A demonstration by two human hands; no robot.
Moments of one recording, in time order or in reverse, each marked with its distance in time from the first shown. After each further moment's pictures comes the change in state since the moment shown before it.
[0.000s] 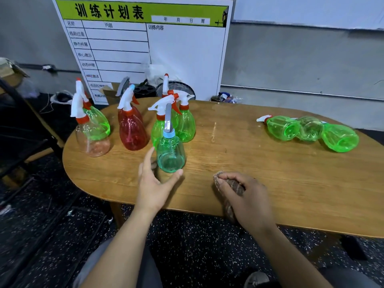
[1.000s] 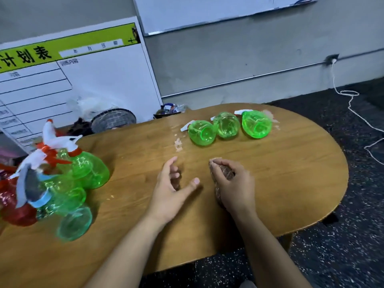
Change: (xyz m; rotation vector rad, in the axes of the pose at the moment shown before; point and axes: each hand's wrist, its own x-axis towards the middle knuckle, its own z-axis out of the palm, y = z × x) left_hand 0.001 0.103 0.237 0.007 -0.485 0.127; right_hand 0.073 0.148 -0.120 0.219 0.588 0.214
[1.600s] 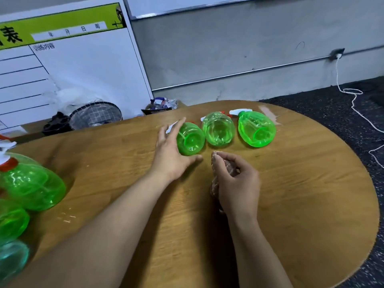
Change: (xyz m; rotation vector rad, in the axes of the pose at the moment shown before) left_hand 0.157 0.018 0.066 0.315 -0.017 0.122; right_hand 0.072 0.022 0.004 0.112 0.133 0.081
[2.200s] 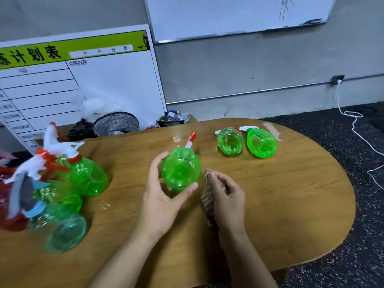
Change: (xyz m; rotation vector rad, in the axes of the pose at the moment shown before) left_hand -0.157 0.016 -0.085 -0.364 0.229 0.049; right_hand -0.074 -0.035 0.015 0.307 -0.151 0.132
